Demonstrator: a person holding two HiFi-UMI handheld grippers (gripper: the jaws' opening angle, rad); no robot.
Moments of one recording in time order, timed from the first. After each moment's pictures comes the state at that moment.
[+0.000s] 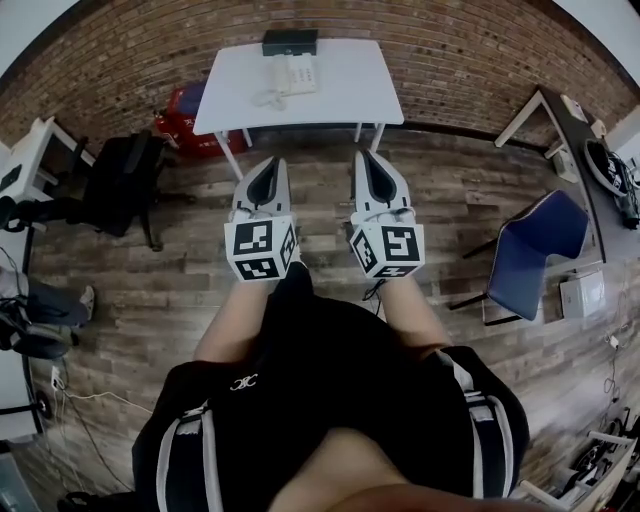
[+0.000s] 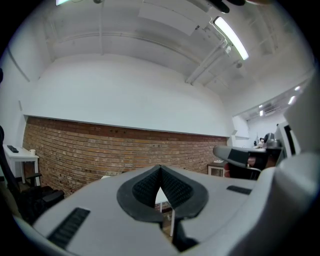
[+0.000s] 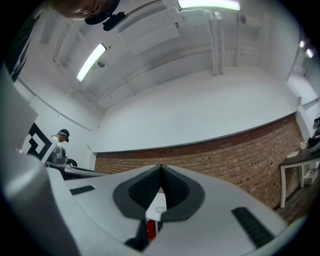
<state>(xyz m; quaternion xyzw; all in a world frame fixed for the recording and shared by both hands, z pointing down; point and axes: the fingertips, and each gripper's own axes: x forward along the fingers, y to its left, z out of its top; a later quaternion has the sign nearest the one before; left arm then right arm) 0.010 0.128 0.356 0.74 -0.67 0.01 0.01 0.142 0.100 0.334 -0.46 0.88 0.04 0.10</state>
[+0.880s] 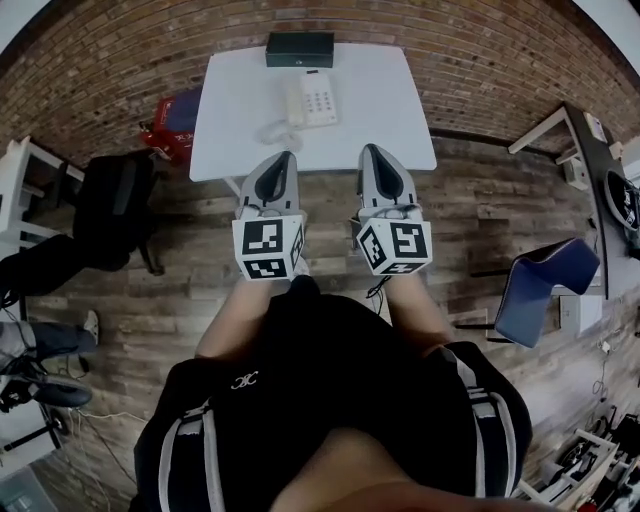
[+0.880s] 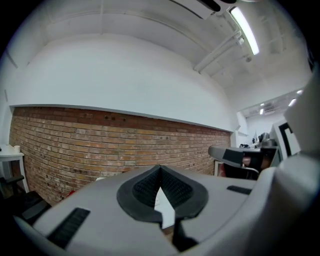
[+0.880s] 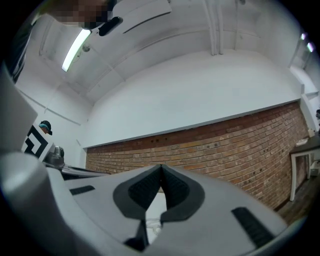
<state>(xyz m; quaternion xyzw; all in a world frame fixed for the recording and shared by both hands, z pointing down) -0.112 -0.147 0.371 0.76 -0.65 0.03 0.04 0.013 -0.176 0.352 -0.47 0.88 -0.01 0.08</state>
